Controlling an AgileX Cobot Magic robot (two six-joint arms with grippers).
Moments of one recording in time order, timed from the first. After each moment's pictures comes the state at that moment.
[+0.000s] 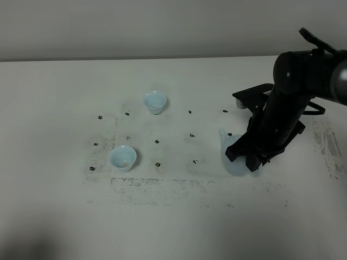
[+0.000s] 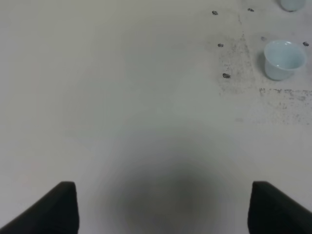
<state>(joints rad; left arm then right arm) 0.05 0.00 -0.46 -0.10 1.06 0.07 0.34 1.95 -1.32 0.19 1.04 -0.24</state>
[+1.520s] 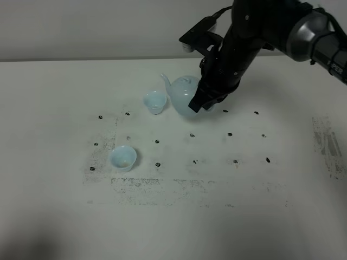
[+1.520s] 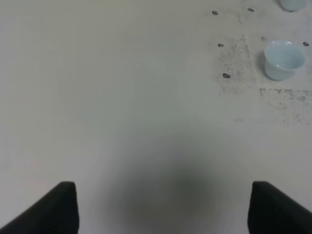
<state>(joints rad) 0.05 0.00 -0.46 -0.10 1.06 0.07 0.45 2.17 -1.94 0.17 1.16 -0.53</state>
